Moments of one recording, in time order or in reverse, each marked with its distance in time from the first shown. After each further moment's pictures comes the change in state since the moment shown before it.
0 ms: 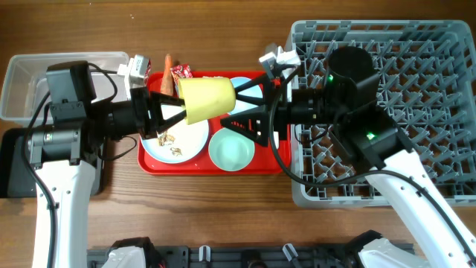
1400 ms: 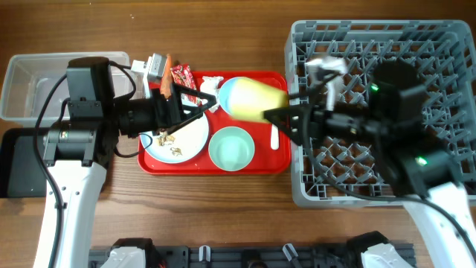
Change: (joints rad) left arm -0.113 -0.001 0.001 0.060 -0.205 0.011; right arm -0.200 -0.202 0.004 -0.513 0.241 -0.082
